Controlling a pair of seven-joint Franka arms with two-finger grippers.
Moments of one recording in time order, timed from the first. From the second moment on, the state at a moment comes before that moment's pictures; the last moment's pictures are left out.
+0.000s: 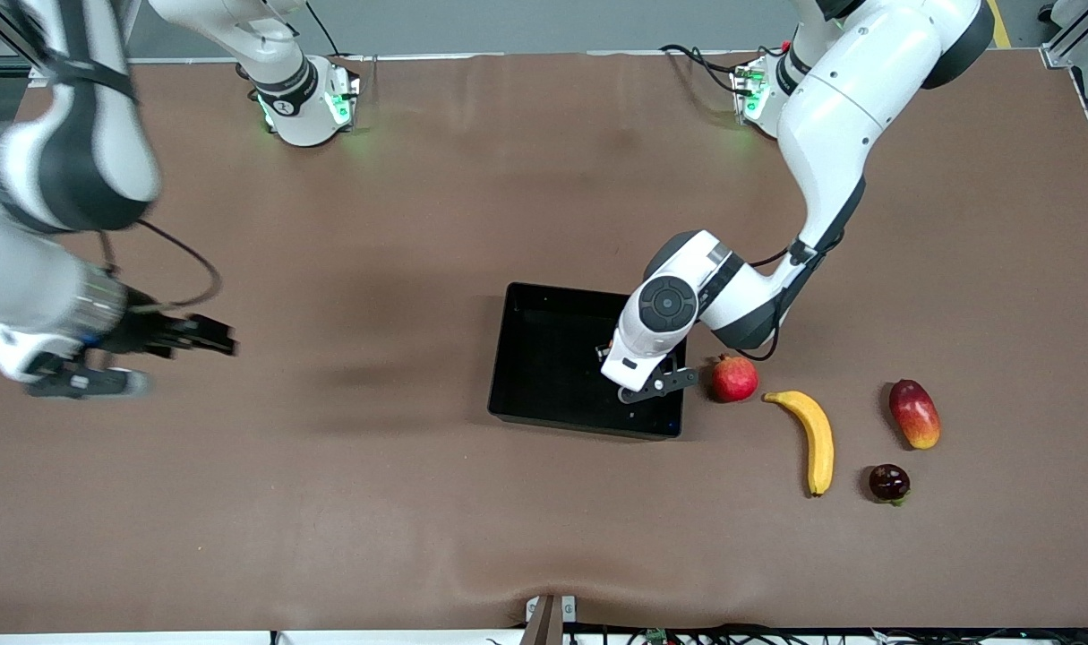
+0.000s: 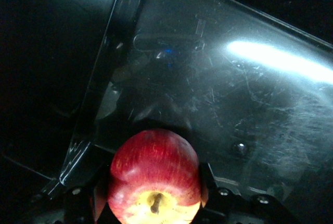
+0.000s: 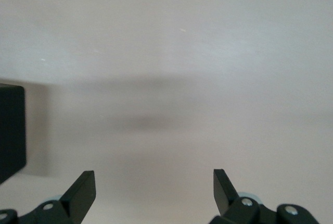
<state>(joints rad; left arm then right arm) -0.20 0.78 -0.48 -1.57 0.31 2.18 -1.02 0.10 0.22 -0.12 -1.59 0.14 1.78 -0.02</state>
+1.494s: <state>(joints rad) 0.27 0.56 -0.48 -1.56 0.28 2.02 -0.52 0.02 0.04 -0.07 -1.50 0.02 1.49 0.01</state>
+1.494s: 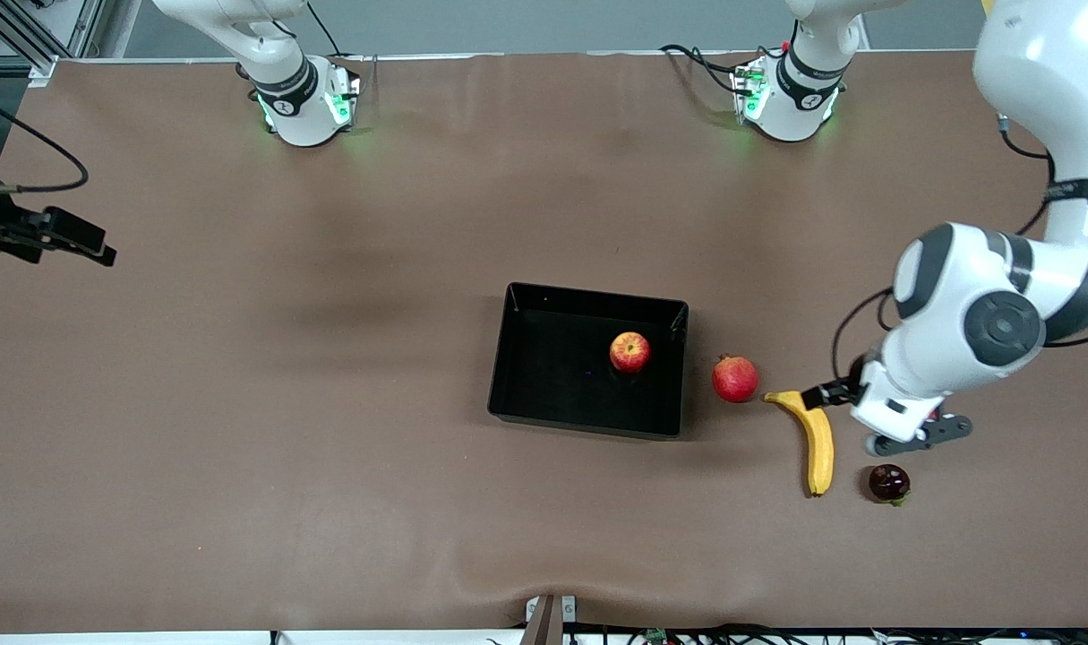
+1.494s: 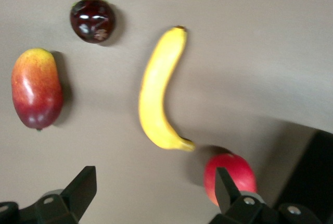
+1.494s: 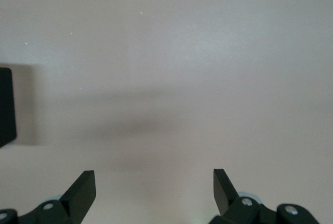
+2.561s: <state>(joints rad) 0.29 0.84 -0.44 -1.56 0.38 2.25 -0.52 0.02 0.05 -0.05 -1.48 -0.01 1.44 0.01</state>
